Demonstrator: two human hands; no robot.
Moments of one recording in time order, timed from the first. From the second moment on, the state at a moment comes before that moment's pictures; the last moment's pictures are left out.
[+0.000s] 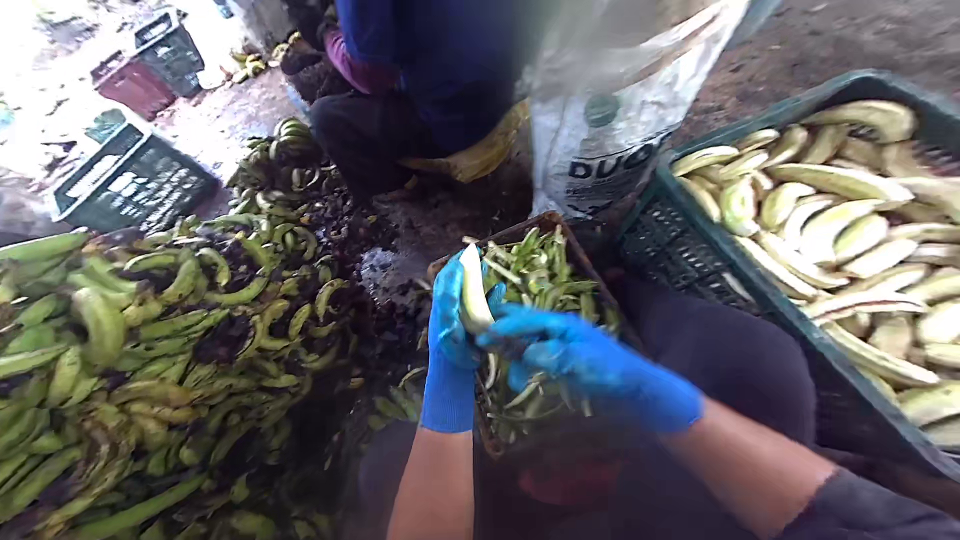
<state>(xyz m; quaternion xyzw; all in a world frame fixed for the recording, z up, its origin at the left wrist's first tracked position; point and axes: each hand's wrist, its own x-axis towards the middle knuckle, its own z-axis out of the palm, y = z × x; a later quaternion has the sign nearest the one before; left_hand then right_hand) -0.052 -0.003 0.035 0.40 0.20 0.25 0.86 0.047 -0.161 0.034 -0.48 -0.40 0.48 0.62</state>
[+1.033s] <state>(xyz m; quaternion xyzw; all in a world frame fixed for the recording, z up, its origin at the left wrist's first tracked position) -0.082 0.030 0.047 0.34 0.12 0.43 0.83 0.005 -0.160 -0.016 -0.52 -0.21 0.44 0.70</state>
